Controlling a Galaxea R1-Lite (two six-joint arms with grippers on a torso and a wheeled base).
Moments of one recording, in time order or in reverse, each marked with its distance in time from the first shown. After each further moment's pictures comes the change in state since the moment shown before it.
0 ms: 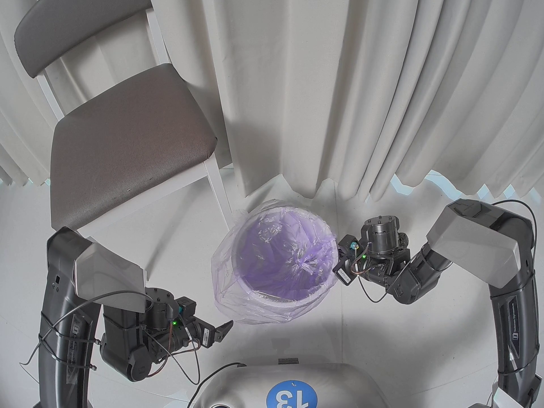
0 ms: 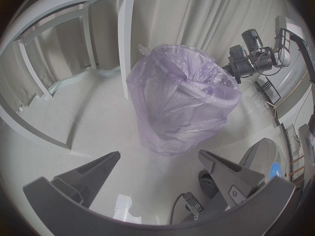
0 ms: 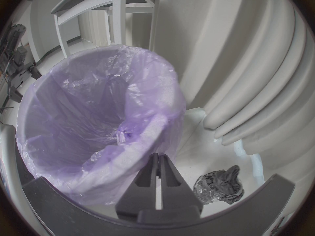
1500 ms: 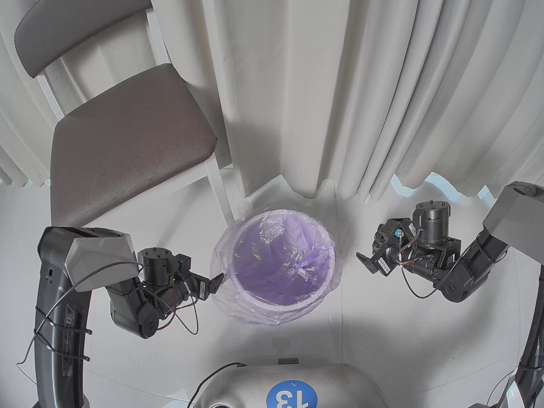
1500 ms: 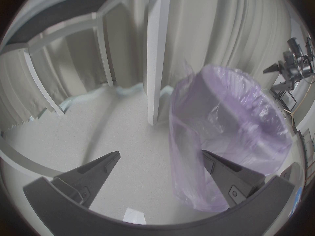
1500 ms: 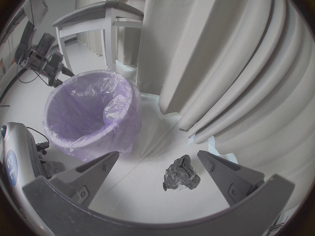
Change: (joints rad) left arm 0.116 0.027 -0.471 0.338 0.034 0.043; right arm -0.089 -0.305 0.335 -0.125 -0.004 -0.049
